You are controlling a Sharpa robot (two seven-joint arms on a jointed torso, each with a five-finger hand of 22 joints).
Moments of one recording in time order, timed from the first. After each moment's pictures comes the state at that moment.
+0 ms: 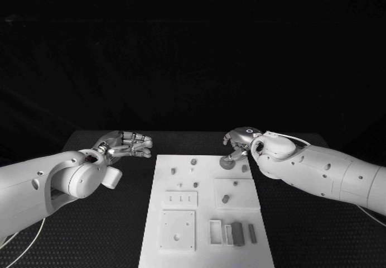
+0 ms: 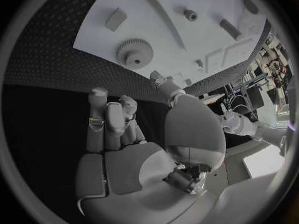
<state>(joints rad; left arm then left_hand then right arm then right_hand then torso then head) 1.35 -0.88 -0.15 1.42 -0.16 -0.22 0.18 1.62 -0.07 0.05 0.29 0.05 0.75 0.20 0.32 0.41 1.04 0.17 0.13 0.09 0.92 0.13 0.38 0.61 0.03 0.93 0.03 0.21 0.57 1.25 -0.66 -0.04 1.15 -1.69 -0.22 -0.18 1.03 -0.27 0.59 -0.16 0.05 0.75 0.17 0.18 0.53 1.10 0.07 1.14 1.16 1.27 -0.04 1.46 1.03 0.21 1.18 -0.04 0.91 1.31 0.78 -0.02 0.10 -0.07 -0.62</state>
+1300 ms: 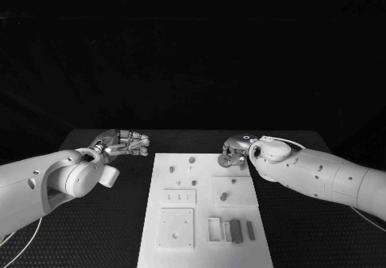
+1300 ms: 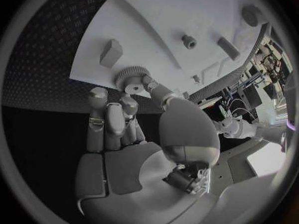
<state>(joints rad) 1.35 -0.88 -0.15 1.41 -0.16 -0.22 0.18 1.62 -0.07 0.04 0.29 0.05 0.75 0.20 0.32 0.41 1.04 0.17 0.13 0.09 0.92 0.13 0.37 0.61 0.05 0.93 0.03 0.20 0.57 1.21 -0.64 -0.05 1.09 -1.67 -0.17 -0.12 1.03 -0.13 0.55 -0.22 0.05 0.85 0.13 0.25 0.56 1.11 0.03 1.14 1.15 1.28 -0.07 1.47 1.05 0.21 1.17 -0.04 0.93 1.31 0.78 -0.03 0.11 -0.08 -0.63</state>
